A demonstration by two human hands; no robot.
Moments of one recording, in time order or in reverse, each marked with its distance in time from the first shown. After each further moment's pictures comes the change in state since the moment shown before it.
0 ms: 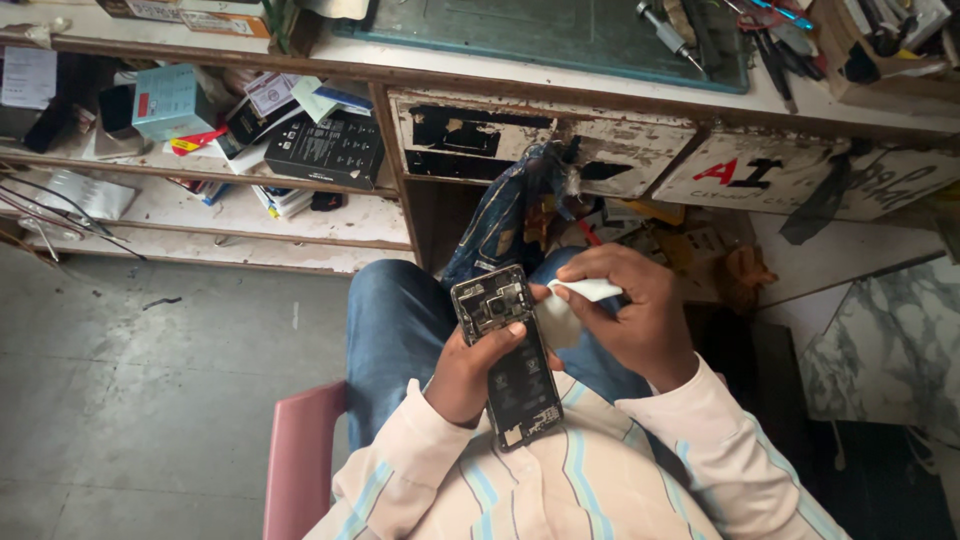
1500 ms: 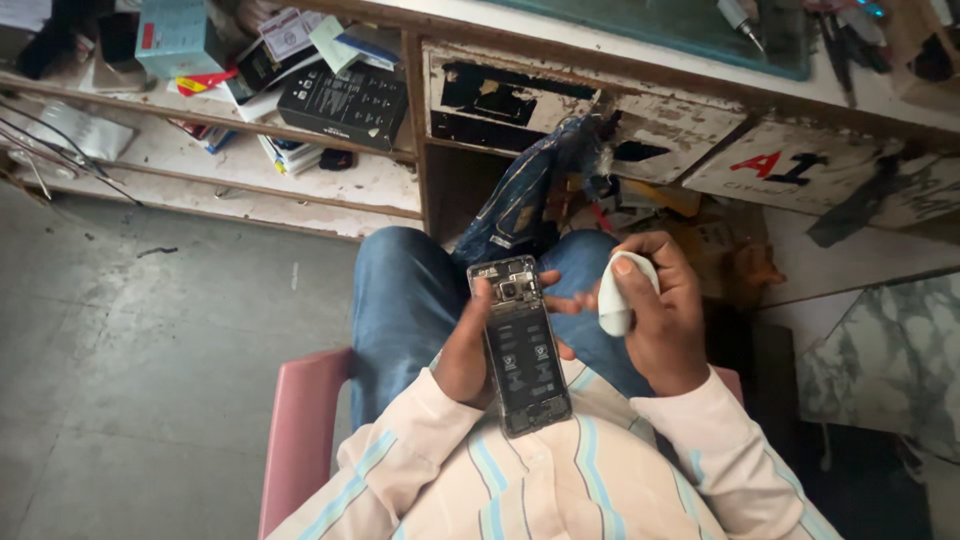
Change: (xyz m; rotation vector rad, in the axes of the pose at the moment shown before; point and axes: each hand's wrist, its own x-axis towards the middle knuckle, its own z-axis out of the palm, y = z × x) left_hand -0.001 -0.020 -0.024 -0.194 -0.127 0.018; right_hand -0.032 0.021 0.019 0.713 0.160 0.531
